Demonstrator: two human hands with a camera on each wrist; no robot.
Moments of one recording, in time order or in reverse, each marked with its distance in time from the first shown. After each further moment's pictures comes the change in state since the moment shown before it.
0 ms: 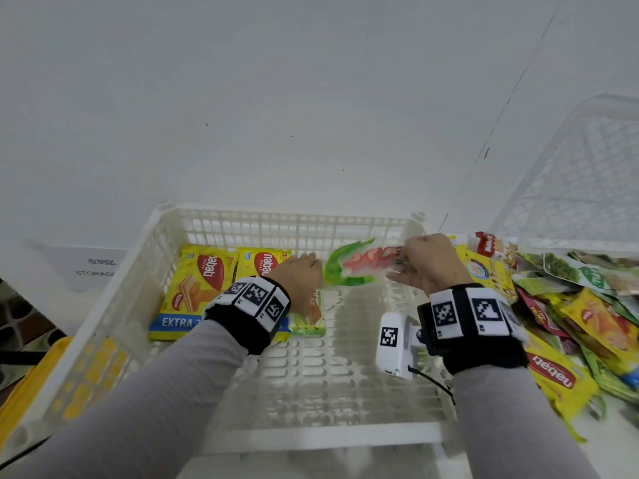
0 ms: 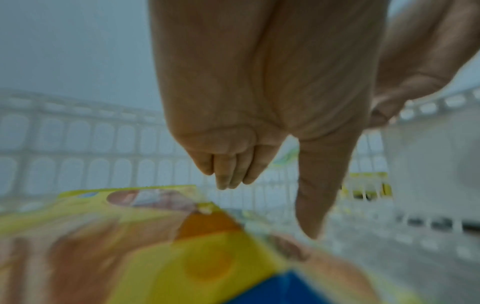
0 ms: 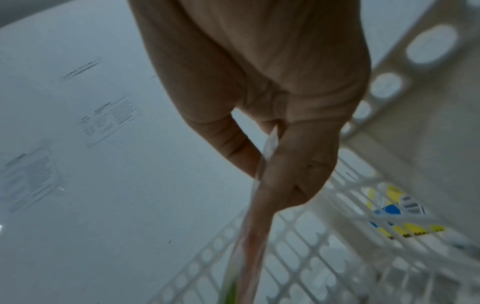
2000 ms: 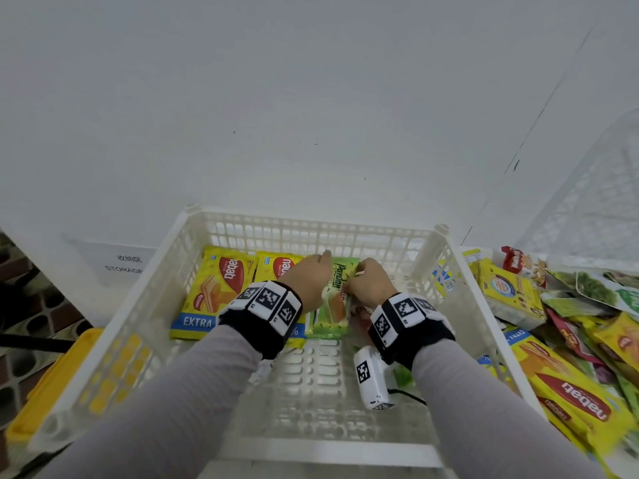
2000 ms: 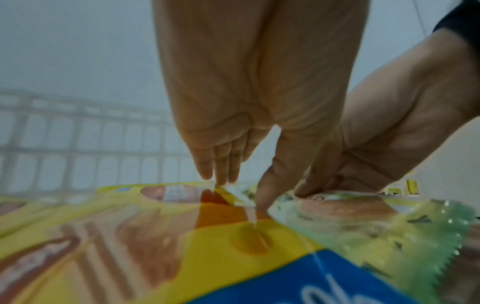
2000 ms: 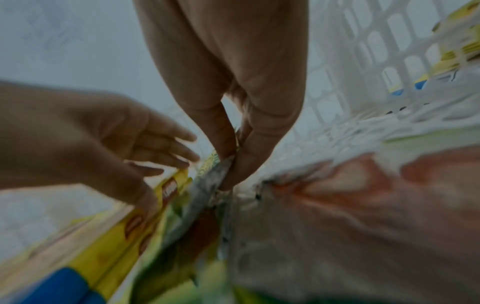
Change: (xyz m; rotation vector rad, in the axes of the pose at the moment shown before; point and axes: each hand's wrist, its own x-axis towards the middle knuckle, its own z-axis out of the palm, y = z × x) left_hand -0.001 -0.010 -0.004 -0.093 0.135 -0.044; right_hand 0.024 0.036 0.092 -0.461 -0.209 -0.126
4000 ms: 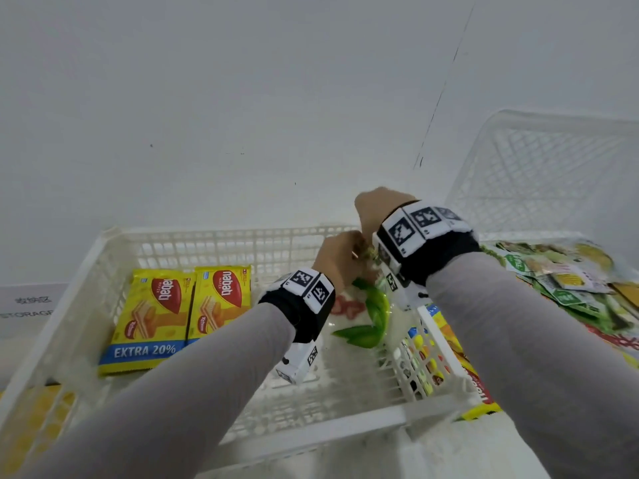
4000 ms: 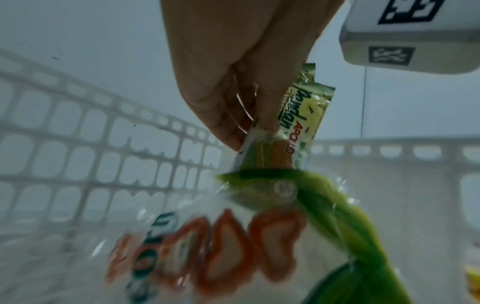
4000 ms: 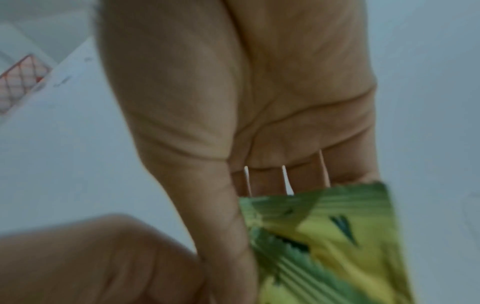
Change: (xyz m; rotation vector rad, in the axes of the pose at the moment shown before) left_hand 0.032 0.119 -0.025 -0.615 0.302 0.162; right_hand -0.061 -0.068 -0.137 -1.191 0.258 -0.185
